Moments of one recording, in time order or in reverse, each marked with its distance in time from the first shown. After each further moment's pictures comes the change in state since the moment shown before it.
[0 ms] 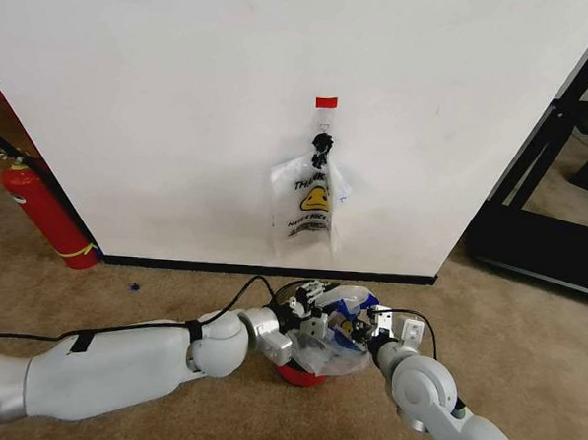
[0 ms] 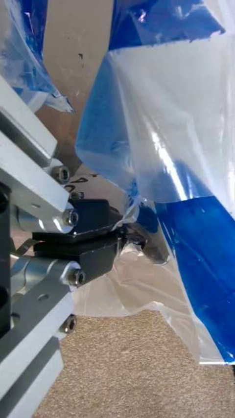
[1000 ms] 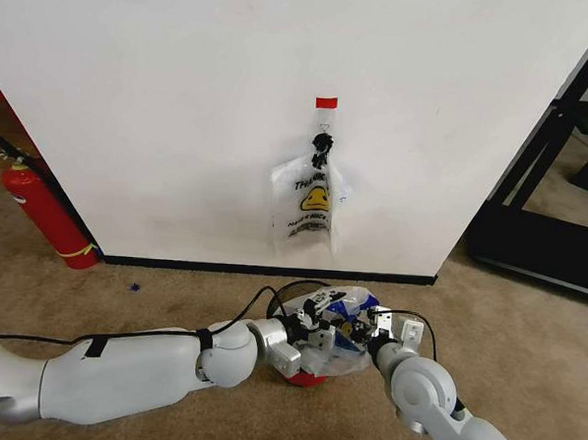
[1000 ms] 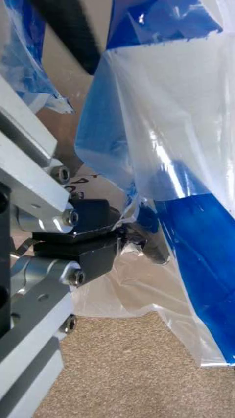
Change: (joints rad) left arm -0.012 -0.091 0.046 0.083 0.025 0.019 -0.011; right arm -0.008 0.003 0.005 0.007 -0.001 0.001 0.005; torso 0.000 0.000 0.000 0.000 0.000
